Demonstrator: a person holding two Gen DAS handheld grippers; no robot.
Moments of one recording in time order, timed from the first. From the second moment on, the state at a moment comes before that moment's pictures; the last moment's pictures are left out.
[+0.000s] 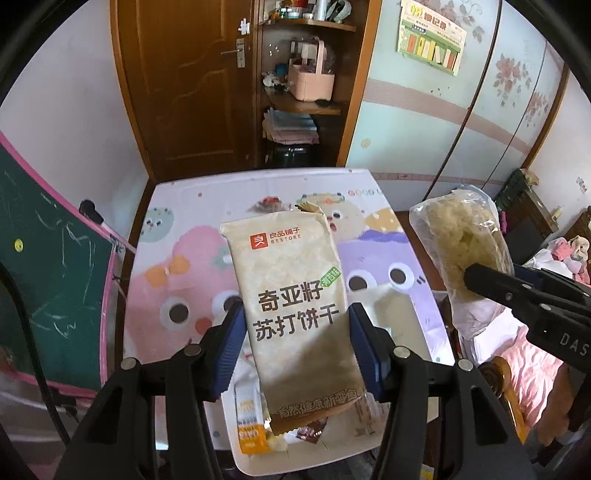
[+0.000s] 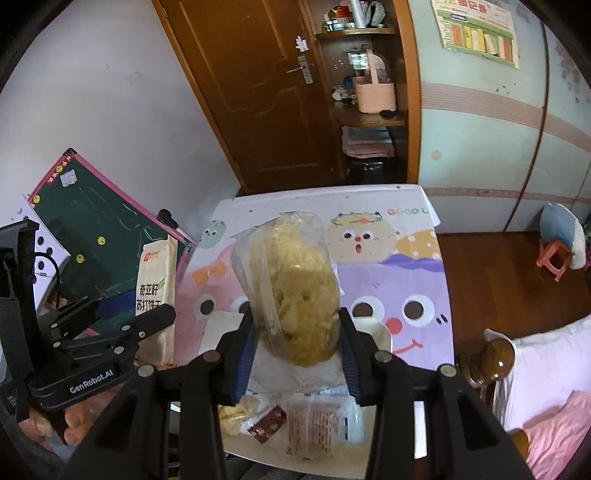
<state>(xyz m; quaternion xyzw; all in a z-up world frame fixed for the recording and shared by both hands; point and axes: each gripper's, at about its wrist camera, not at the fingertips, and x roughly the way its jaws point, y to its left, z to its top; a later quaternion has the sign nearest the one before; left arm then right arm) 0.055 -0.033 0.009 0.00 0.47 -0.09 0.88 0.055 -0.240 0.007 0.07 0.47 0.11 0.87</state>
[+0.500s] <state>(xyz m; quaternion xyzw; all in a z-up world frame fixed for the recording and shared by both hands) 0.041 -0.051 -0.054 0.01 0.51 -0.08 0.85 0.024 -0.219 -0.055 0.03 0.52 0.09 0.85</state>
